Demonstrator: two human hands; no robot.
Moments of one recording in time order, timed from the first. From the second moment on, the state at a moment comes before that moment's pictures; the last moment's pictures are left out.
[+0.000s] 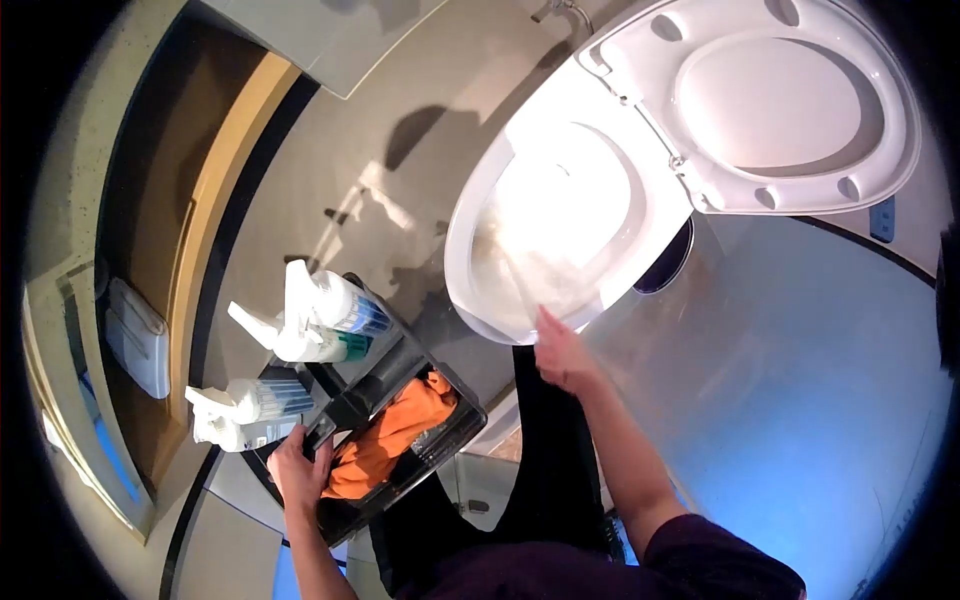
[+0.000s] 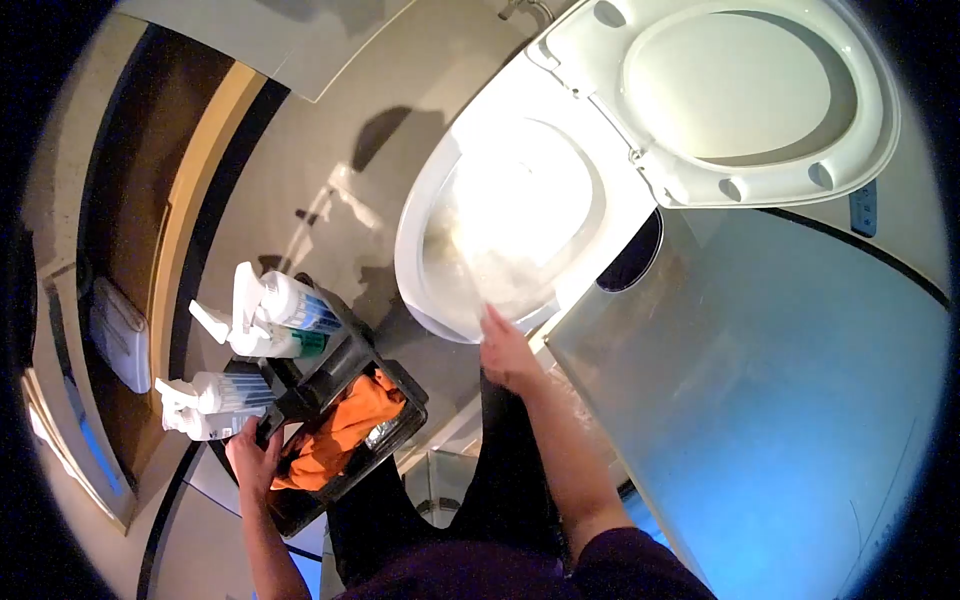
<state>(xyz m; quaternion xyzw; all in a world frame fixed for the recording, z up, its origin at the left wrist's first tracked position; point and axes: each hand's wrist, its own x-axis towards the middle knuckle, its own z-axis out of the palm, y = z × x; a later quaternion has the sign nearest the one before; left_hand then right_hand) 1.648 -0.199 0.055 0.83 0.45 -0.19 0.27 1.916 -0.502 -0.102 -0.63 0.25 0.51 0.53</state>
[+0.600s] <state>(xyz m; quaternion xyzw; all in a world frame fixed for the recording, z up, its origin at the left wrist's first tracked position) 1.634 -0.203 0.066 0.84 0.43 -0.18 0.26 1.901 -0.513 -0.006 -0.67 0.16 0.61 0.40</state>
